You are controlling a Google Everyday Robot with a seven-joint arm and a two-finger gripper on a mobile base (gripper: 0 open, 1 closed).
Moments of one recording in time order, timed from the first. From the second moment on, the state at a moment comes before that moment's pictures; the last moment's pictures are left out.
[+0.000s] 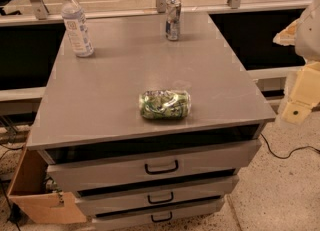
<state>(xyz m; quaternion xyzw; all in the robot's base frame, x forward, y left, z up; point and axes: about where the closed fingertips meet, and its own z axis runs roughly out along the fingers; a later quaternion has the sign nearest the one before) 0.438 -0.217 0.977 -0.60 0.78 -0.03 0.16</state>
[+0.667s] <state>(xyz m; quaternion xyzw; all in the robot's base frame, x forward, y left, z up) 0.462 -0.197 0.971 -0.61 0.77 -0.02 0.18</state>
